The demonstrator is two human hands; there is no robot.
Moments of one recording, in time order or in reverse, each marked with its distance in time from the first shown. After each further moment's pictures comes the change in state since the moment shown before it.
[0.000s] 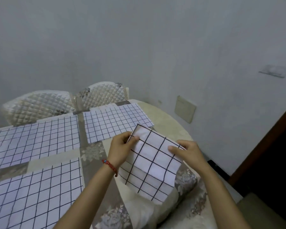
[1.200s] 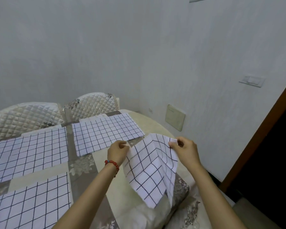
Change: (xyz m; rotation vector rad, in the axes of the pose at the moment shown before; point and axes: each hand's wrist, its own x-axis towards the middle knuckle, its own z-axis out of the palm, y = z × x) left_hand 0.030 -0.005 0.027 0.158 0.043 -0.396; right_hand 0.023 -0.003 -0.020 -0.259 0.375 -0.005
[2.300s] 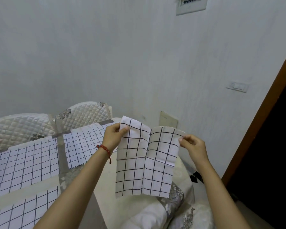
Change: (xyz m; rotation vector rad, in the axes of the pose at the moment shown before) left_hand 0.033 0.068 -0.012 -0.291 -0.125 0.361; right_hand 0.017 -0.002 -0.049 0.393 0.091 0.051
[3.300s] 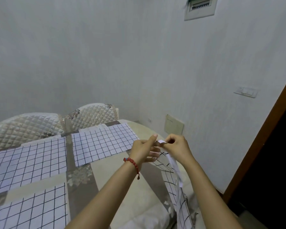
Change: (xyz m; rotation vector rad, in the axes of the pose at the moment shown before) left_hand -0.066 0.041 0.058 -0.198 -0.132 -0.423; right_hand -0.001 -0.022 0.057 -0.264 -0.185 -0.028
